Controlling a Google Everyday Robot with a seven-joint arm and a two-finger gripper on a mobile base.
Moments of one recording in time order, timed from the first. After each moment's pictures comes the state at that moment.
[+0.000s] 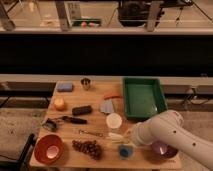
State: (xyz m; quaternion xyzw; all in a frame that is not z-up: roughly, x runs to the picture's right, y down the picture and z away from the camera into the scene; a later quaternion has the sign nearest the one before) arm 0.103 0.238 0.677 -0.27 -0.19 0.12 0.94
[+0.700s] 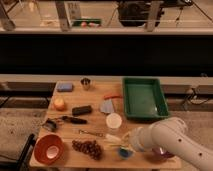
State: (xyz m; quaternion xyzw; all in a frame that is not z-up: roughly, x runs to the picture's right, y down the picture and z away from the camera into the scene) arm 0.091 0.250 0.661 -0.26 -0.22 0.14 0.93
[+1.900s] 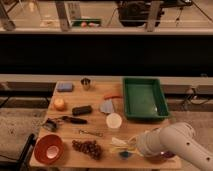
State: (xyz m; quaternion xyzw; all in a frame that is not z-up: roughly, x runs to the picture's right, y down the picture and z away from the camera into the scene) arm 0.120 0.268 0.669 -0.27 -0.22 0.16 0.92
